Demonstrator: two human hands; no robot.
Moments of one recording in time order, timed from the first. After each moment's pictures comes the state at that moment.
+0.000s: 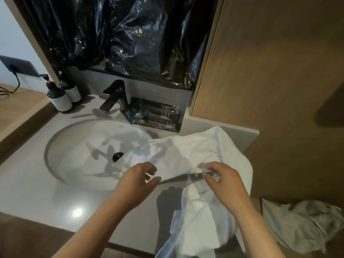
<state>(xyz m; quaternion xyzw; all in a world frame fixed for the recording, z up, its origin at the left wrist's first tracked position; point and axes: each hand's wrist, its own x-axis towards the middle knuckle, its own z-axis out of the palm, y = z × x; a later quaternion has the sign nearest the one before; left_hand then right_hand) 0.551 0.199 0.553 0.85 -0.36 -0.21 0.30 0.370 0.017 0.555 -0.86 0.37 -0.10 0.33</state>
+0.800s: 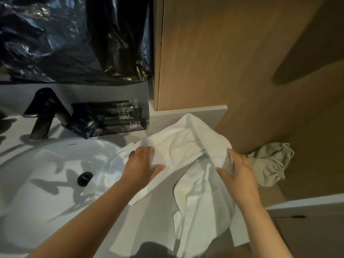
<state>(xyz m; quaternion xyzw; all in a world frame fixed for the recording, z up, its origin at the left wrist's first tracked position) 0.601 0.091 0.505 0.79 -0.55 -0.21 0.18 0.337 0.025 0.540 -0.72 0.62 -0.18 0.26</state>
